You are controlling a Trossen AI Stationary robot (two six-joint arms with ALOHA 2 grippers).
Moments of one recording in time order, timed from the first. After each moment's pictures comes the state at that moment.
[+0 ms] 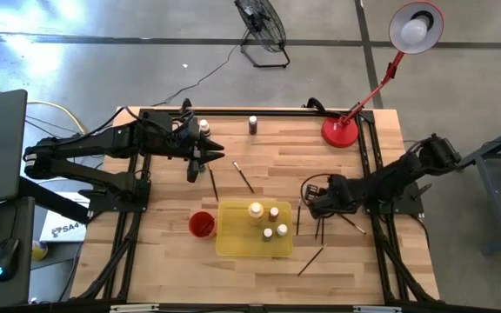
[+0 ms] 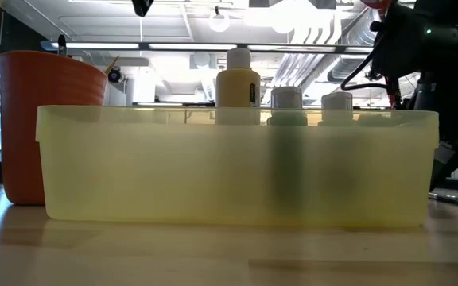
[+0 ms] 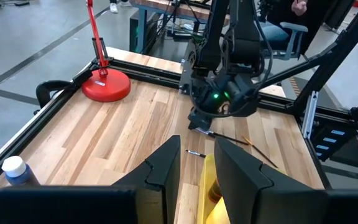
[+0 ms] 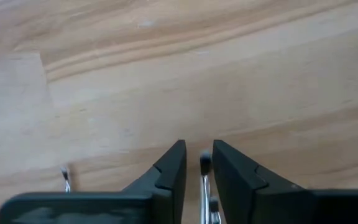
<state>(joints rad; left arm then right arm) 0.13 1.00 1.11 -0.37 0.04 -0.17 0.27 1.45 0.62 -0.71 0.34 2.12</state>
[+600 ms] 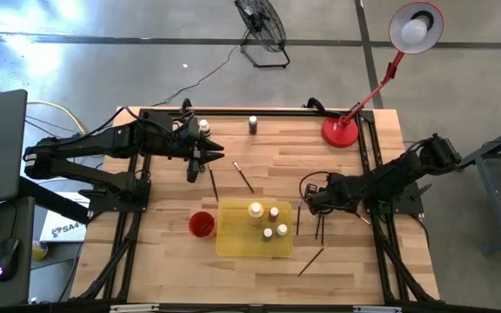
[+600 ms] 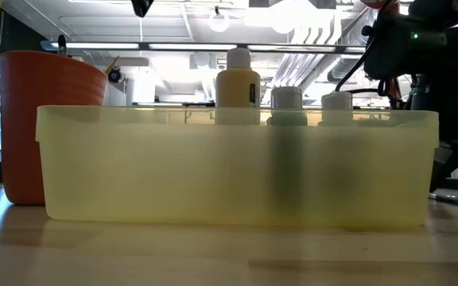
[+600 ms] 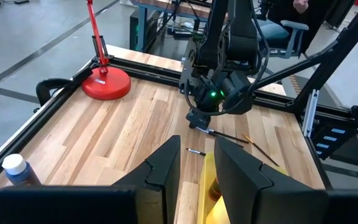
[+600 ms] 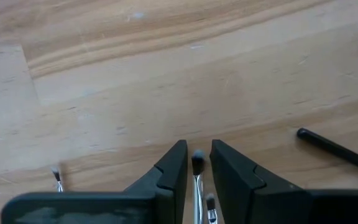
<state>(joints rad) 0.13 1.00 1.11 -0.38 0.04 -0.17 0.23 1.45 0.62 -0.70 0.25 2.09</state>
